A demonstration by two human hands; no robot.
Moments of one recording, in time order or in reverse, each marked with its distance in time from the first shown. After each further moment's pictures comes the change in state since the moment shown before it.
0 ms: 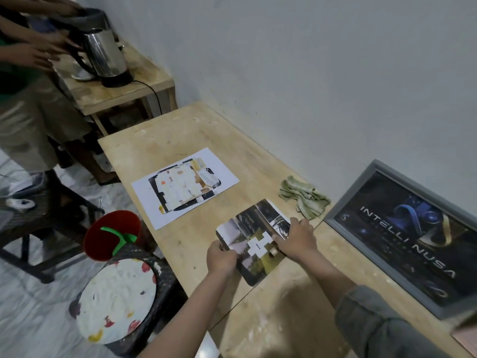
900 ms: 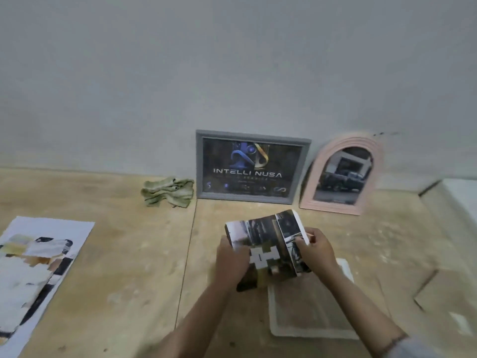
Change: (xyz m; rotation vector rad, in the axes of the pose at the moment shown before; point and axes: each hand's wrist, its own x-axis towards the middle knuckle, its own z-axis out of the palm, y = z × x) left_hand -0.114 -0.023 0.107 0.481 -0.870 0.374; right_hand -0.238 0.134 -0.034 0.825 0.630 0.799
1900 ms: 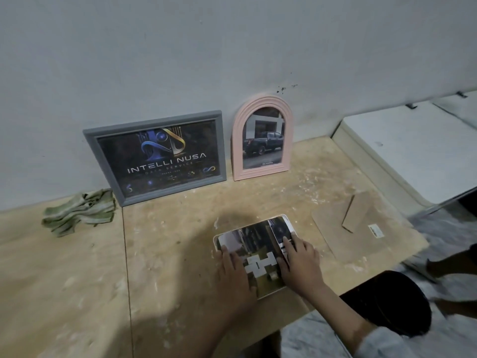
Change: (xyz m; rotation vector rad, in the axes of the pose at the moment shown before) left_hand -0.056 -0.060 0.080 1.130 -0.519 0.394; right_hand -0.075 0.127 -0.035 -0.872 0.061 0.017
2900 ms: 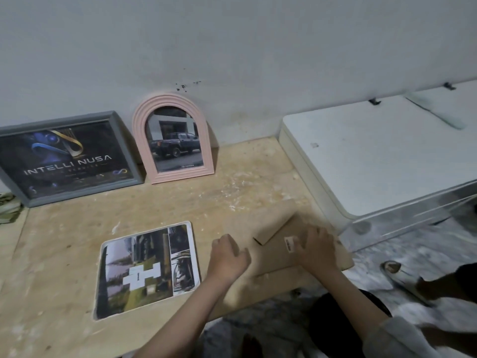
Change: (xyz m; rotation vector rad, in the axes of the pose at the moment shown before) left_hand 0.085 0.255 0.072 -0.412 0.183 -0.183; right_hand 0.078 0.296 -0.047 0.299 0.053 0.150
